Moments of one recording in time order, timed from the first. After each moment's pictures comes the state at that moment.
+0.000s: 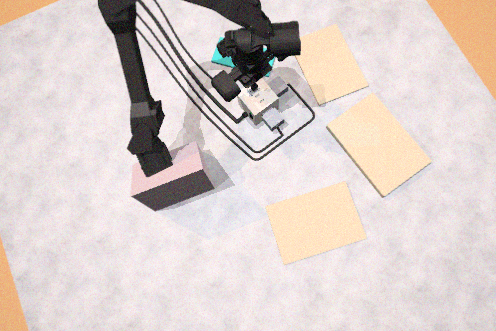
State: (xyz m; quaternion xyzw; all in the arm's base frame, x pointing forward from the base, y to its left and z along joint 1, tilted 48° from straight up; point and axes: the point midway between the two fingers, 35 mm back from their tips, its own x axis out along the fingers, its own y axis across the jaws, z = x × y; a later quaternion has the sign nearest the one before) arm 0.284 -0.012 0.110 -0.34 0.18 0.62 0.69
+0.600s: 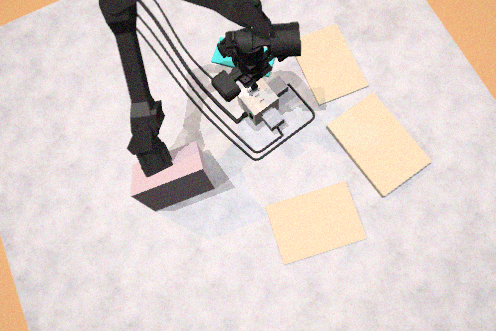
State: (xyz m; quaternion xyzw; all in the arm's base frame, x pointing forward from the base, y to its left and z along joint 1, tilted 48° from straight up) arm 0.285 -0.010 0.110 -0.34 0.17 0.62 0.69
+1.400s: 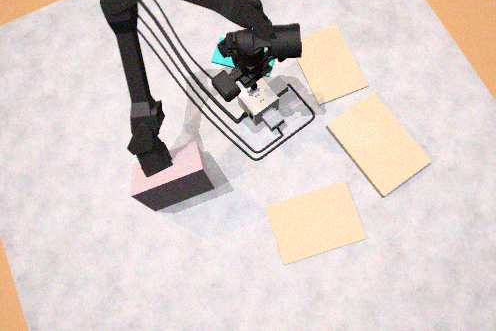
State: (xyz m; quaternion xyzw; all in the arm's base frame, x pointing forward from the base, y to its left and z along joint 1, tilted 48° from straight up) arm 0.285 -0.008 0.110 -0.33 0.17 0.62 0.69
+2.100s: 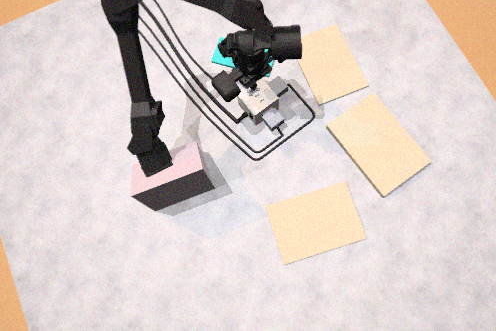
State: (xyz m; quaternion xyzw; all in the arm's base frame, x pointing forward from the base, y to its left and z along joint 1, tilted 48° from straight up) arm 0.286 -0.005 0.109 -0.32 0.16 0.62 0.69
